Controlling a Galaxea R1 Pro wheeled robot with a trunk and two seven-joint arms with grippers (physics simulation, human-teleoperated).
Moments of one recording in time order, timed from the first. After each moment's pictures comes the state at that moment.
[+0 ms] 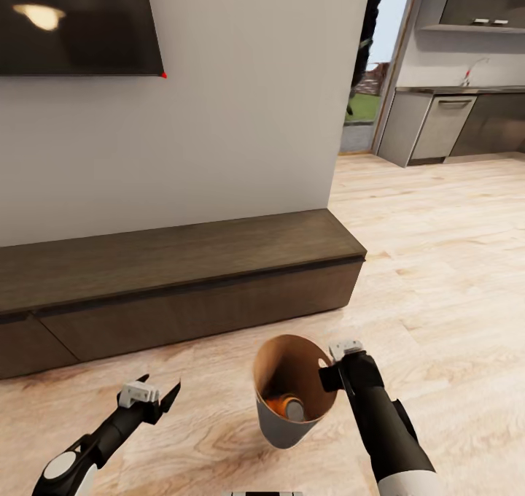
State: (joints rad) left arm -0.10 0.18 0.05 -1.25 0.17 0.02 -0.40; right arm -0.46 0.16 -0.02 -1.25 0.49 1.05 0.25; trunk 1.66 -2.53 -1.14
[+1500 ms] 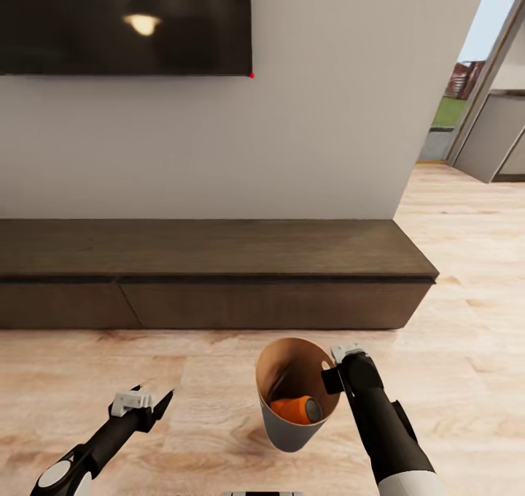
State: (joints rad) left arm -0.10 0.17 0.10 -1.18 0.17 0.02 -0.39; right arm -0.46 0.15 -0.02 -1.24 0.52 1.05 0.23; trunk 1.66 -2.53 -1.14
